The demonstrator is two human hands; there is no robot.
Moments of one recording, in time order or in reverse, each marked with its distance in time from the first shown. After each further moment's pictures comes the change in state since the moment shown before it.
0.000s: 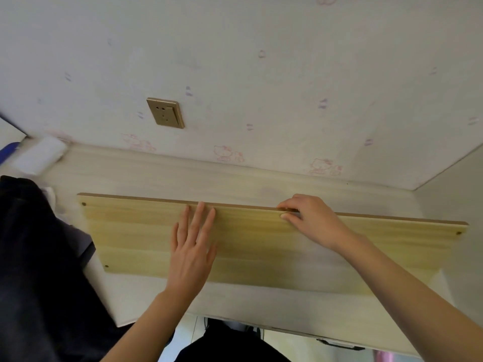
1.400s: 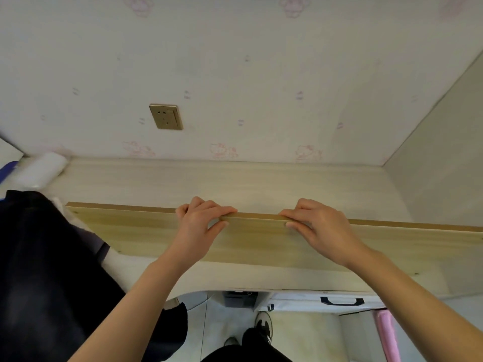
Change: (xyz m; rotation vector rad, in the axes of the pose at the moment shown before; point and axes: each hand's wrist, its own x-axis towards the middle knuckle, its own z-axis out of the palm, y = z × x) left_hand -0.012 -0.001 -0.087 -0.369 -0.024 0.256; right_hand -0.126 -0.067 0.020 -0.090 0.247 -0.050
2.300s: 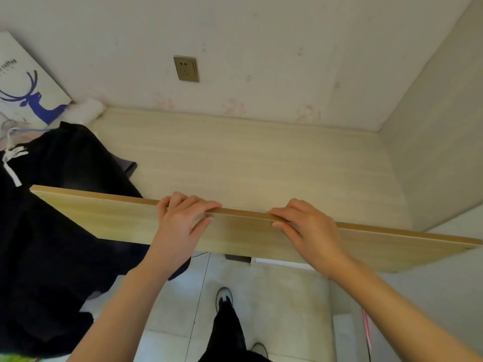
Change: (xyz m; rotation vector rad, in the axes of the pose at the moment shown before) left_hand -0.217 0.117 -0.012 0.189 0.147 -0.033; right_hand -0.205 -0.066 0.018 0.139 0.113 -0.079
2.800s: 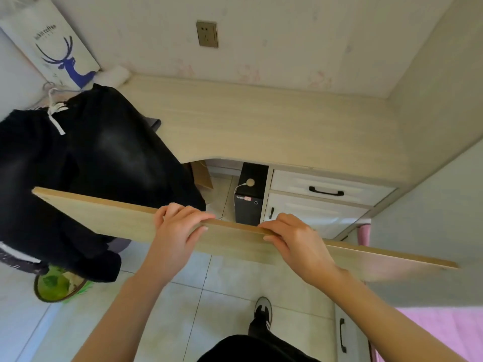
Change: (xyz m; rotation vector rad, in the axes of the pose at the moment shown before) left_hand -0.185 0.032 -0.037 0.060 -0.089 -0.109; right_hand -0.158 -0.078 0.047 0.047 -0.149 -0.031
